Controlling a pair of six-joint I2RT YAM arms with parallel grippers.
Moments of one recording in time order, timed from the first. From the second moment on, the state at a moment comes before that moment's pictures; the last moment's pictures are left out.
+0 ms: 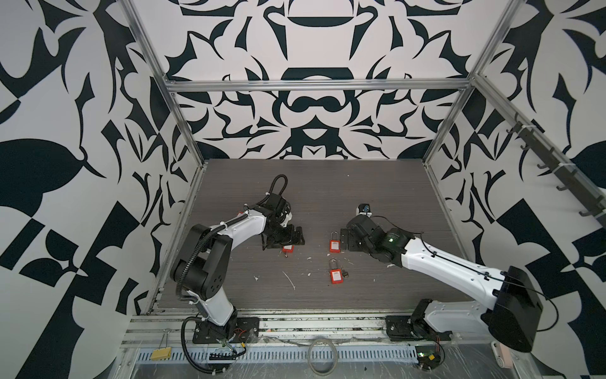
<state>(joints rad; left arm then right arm) -0.48 1.68 1.02 -0.64 0.45 -0.41 0.80 1.27 0.88 -0.62 0.35 0.72</state>
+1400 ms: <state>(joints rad) -0.06 1.09 0.85 -0.67 0.53 -0.41 0.92 2.10 1.71 -0.89 -0.06 0.31</state>
